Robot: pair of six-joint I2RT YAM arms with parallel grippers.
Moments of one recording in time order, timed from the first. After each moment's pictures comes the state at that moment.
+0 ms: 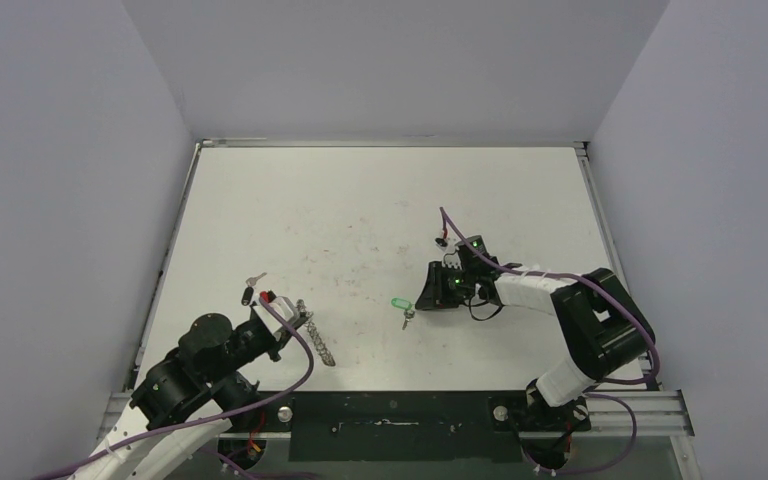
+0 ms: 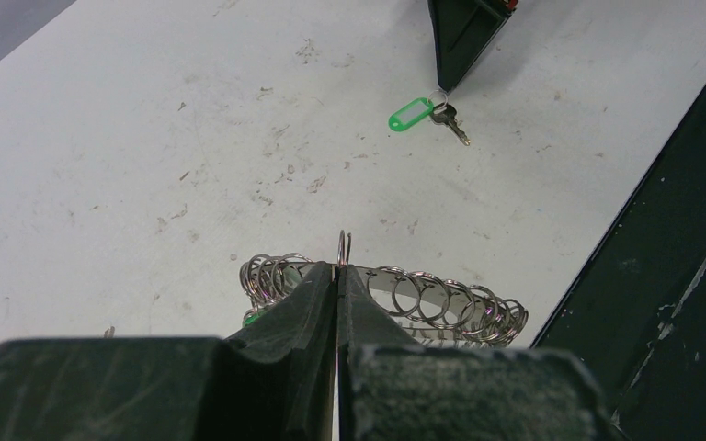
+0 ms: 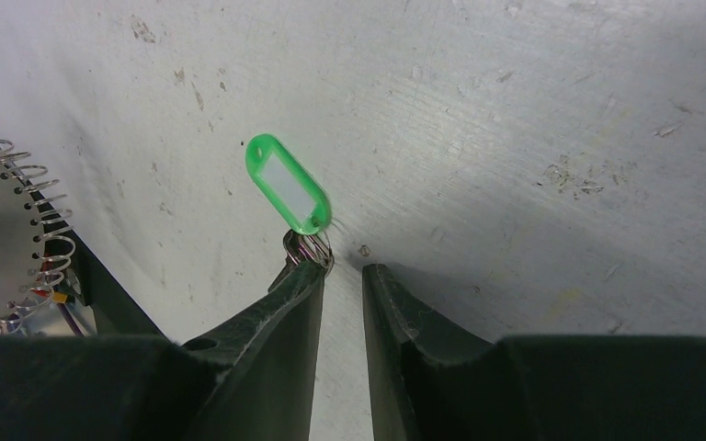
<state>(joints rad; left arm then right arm) -0.77 0.20 0.53 -0.62 0.07 0.14 0.48 1.58 0.65 -0.03 -0.51 0.47</state>
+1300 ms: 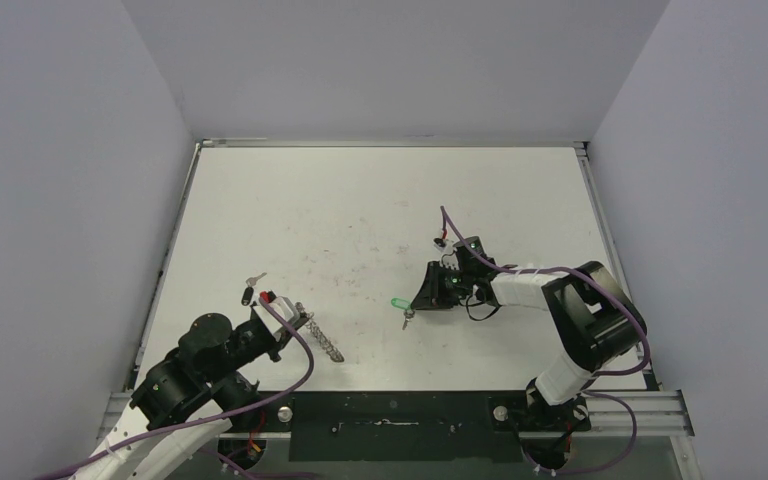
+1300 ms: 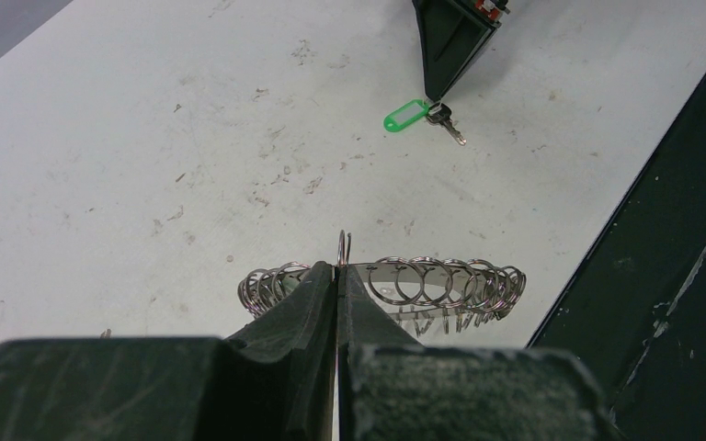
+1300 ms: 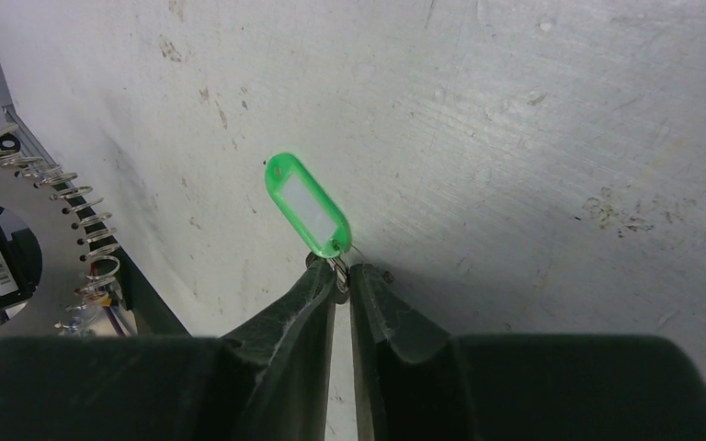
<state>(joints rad) -0.76 0.20 0.53 -0.62 0.08 0.14 0.48 1.64 0.64 0.08 -0.56 0.57</state>
